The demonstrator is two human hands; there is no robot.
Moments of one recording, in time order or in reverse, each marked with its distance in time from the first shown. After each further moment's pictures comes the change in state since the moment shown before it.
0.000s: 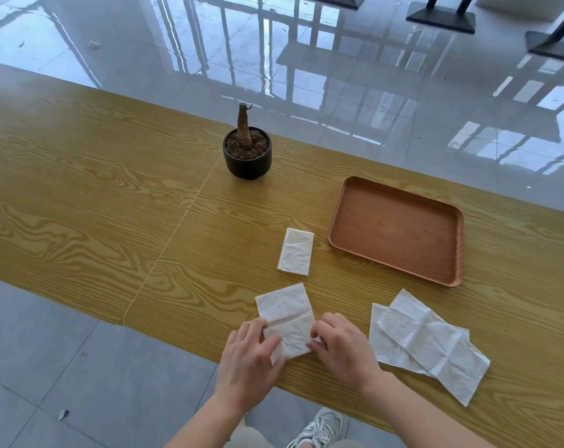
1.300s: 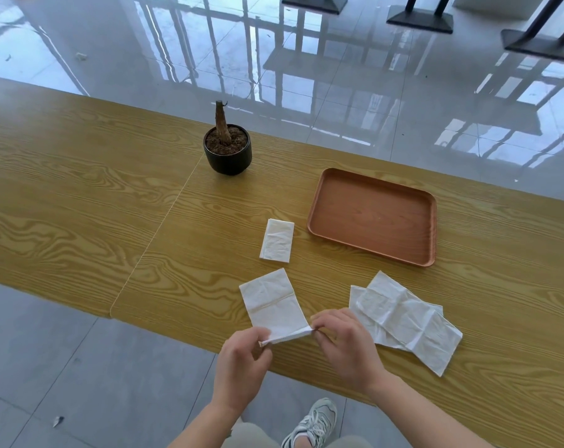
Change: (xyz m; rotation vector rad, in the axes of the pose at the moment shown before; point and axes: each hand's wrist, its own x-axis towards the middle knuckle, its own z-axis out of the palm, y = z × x) left_hand -0.026 0.038 -0.006 -0.538 0.047 -0.319; right_hand -0.049 0.011 -0.017 0.234 0.157 0.098
